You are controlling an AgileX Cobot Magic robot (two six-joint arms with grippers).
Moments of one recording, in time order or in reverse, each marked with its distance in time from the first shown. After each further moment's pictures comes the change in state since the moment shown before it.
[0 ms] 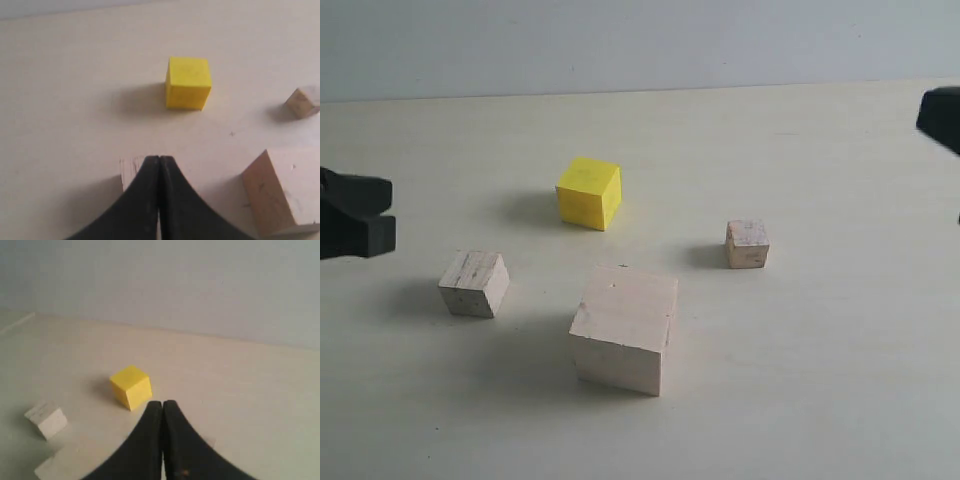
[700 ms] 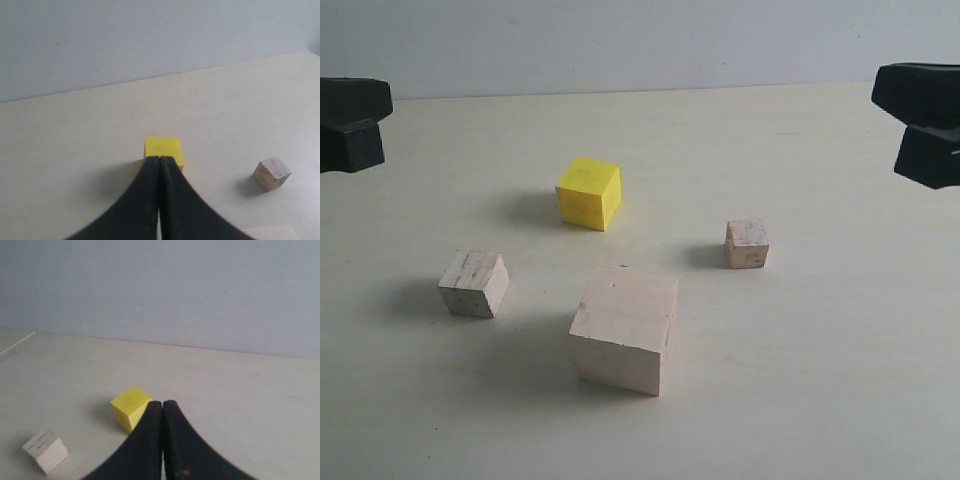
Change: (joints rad) left arm -0.011 -0.038 -0.068 -0.004 -0.161 0.011; right arm 0.017 0.130 0.000 0.045 -0.195 0.003
